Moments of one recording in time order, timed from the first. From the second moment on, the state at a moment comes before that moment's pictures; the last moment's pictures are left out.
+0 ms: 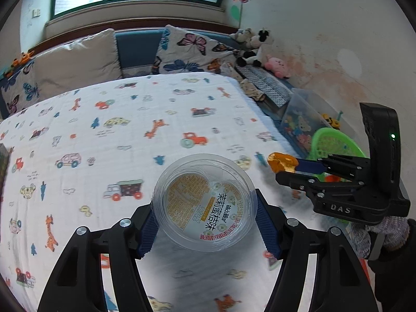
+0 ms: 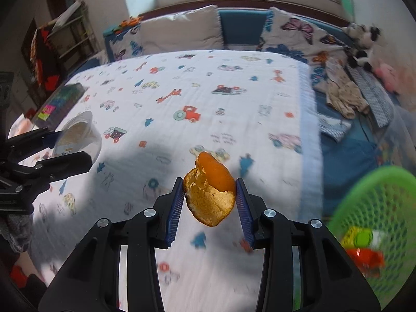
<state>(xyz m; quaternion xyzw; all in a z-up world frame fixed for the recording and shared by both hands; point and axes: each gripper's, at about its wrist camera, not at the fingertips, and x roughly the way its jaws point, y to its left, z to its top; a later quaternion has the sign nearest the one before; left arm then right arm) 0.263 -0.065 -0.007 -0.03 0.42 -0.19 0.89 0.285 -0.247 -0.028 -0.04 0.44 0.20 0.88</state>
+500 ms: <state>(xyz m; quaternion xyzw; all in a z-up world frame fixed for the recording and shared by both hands) 0.240 -0.143 0.011 0.00 0.41 -0.27 0.87 0.210 -0.360 -0.009 0.01 0.43 0.06 0.90</state>
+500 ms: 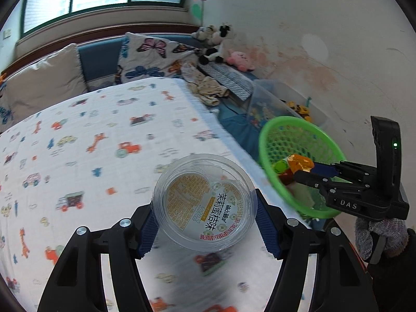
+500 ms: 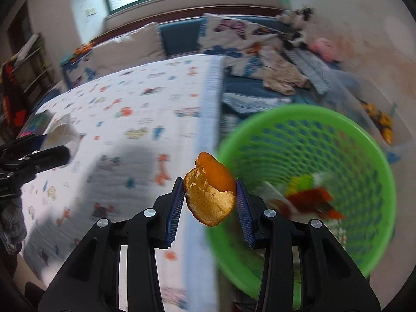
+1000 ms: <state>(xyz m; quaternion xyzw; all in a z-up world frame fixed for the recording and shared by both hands) 0.238 -0.237 0.020 0.05 0.40 -0.32 0.86 0.172 -0.461 -0.017 0.09 0.42 -0.05 0.90</state>
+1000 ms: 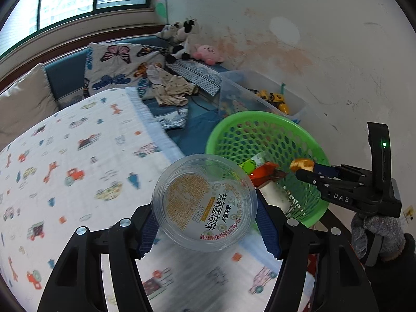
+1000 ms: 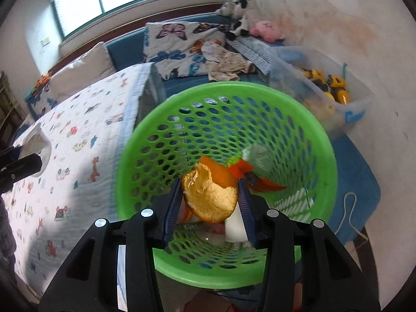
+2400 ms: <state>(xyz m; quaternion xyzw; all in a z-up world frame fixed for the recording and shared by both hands) 0.232 -0.313 0.006 0.08 0.40 -0.35 0.84 0.110 -0.459 -0.005 0.11 0.38 -0.06 0.91</state>
